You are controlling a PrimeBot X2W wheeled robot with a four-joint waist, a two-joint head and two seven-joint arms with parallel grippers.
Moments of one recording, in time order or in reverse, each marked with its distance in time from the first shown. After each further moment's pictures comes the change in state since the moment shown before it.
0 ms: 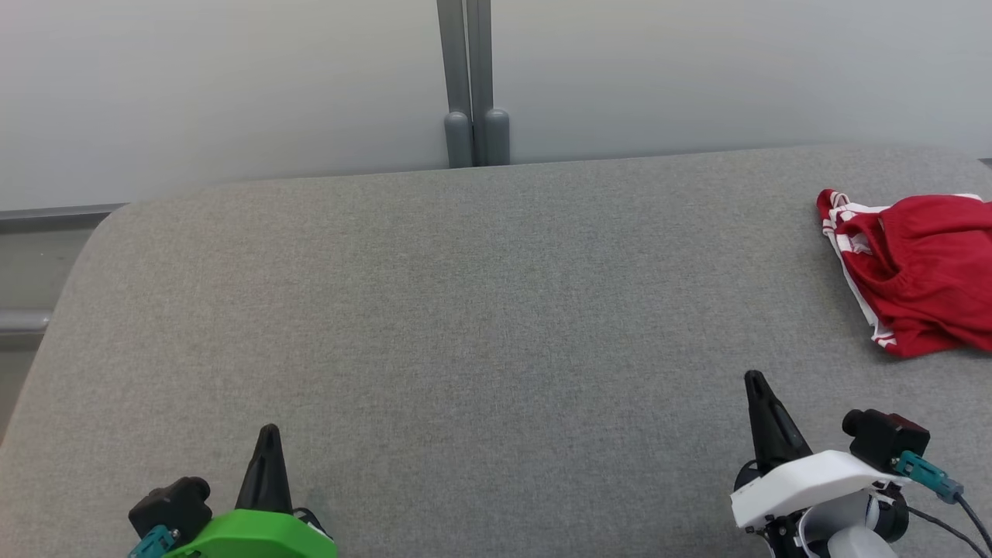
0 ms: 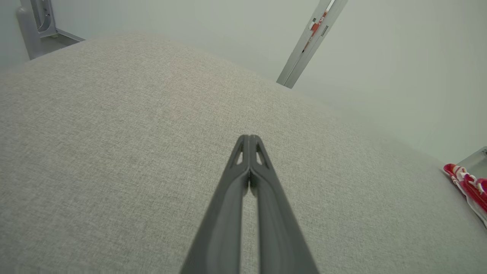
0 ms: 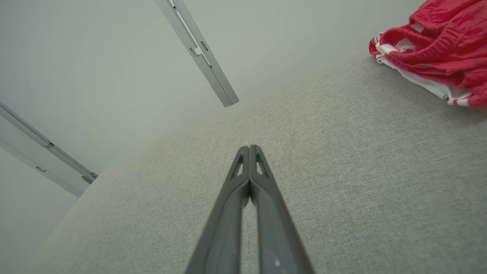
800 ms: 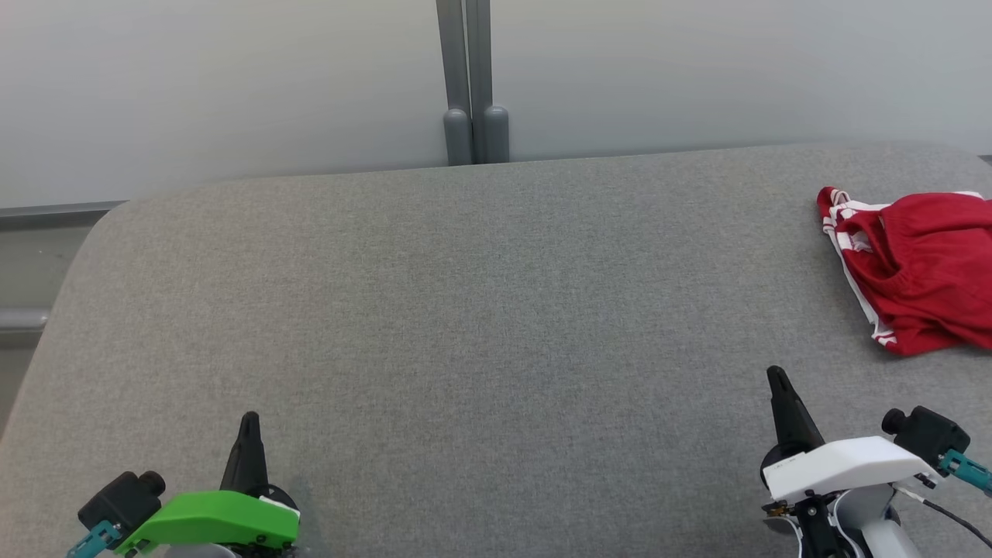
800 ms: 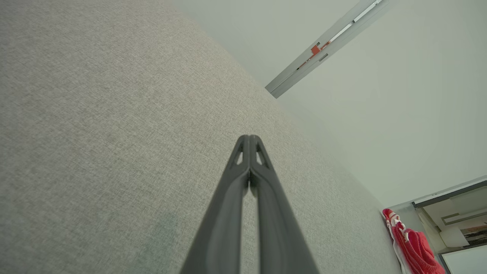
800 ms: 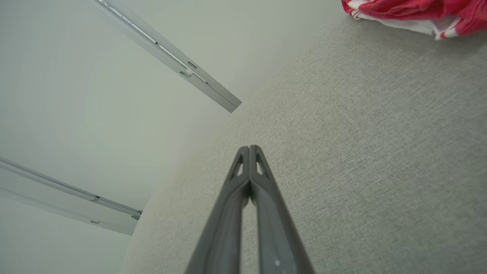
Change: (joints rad) left arm -0.035 -0.003 0.071 -0.007 -0.324 -0.051 0.090; right arm -0.012 -0.008 -0.046 -0.012 0.350 -0.001 0.085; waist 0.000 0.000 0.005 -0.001
